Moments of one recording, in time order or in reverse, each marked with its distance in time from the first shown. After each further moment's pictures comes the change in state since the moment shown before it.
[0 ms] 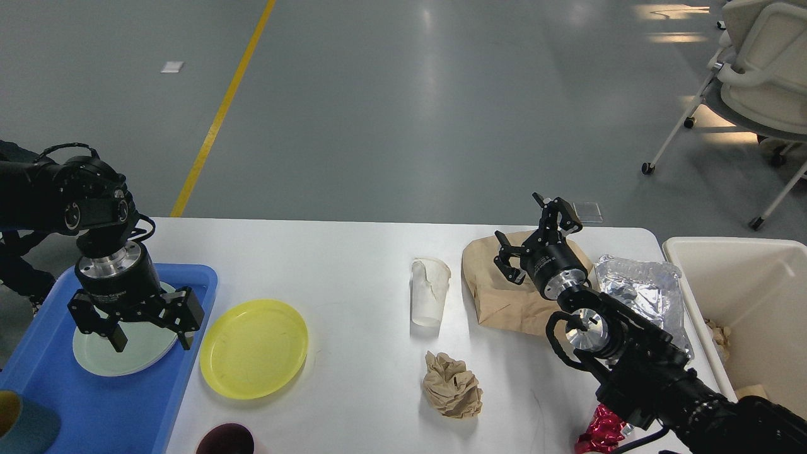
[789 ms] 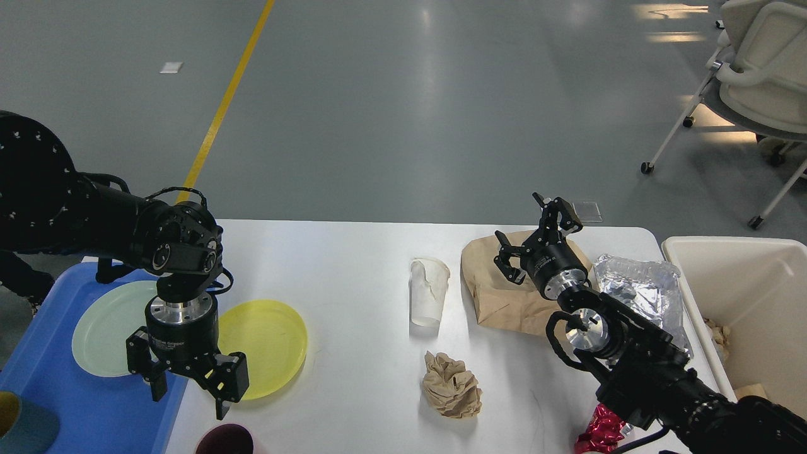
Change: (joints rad) left arm -0.014 -0.237 -0.004 -0.196 0.037 0.000 0.027; right arm 0.000 0.000 0.000 0.000 0.000 0.000 0.000
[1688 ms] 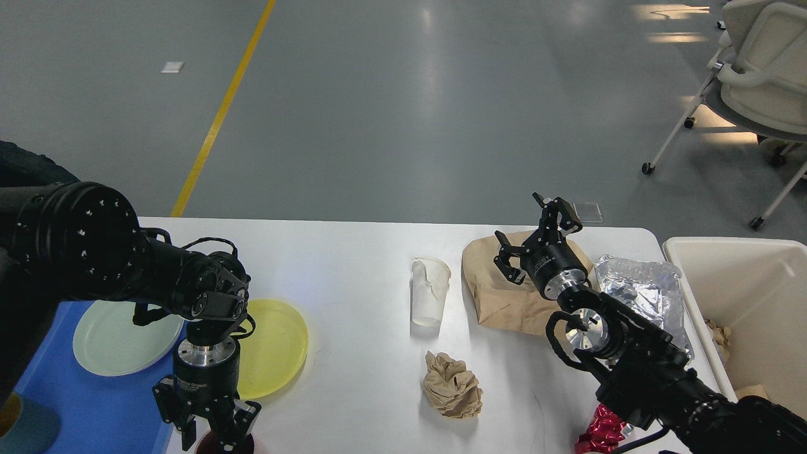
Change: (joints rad) left arm 0.155 -0.096 -0.001 0.090 -0.003 0.000 -0.002; right arm 0.000 0.000 0.000 0.000 0.000 0.000 0.000
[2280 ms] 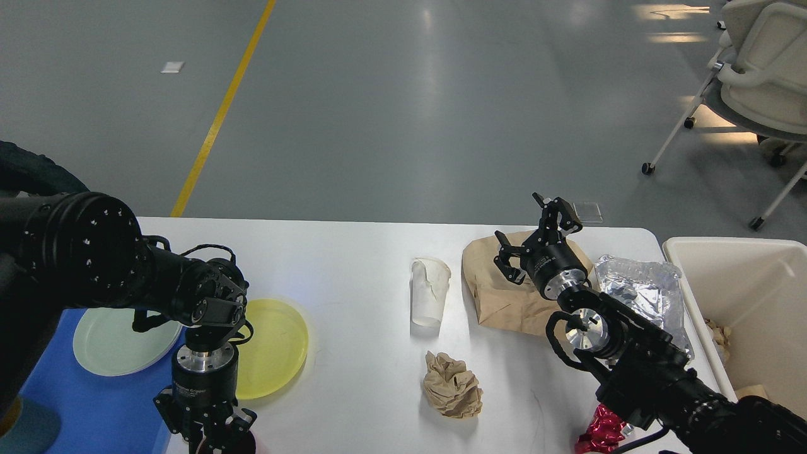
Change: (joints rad) left arm 0.035 -0.001 0.004 0.023 0.000 0.000 0.000; right arm 0.000 0.000 0.000 0.000 0.000 0.000 0.000
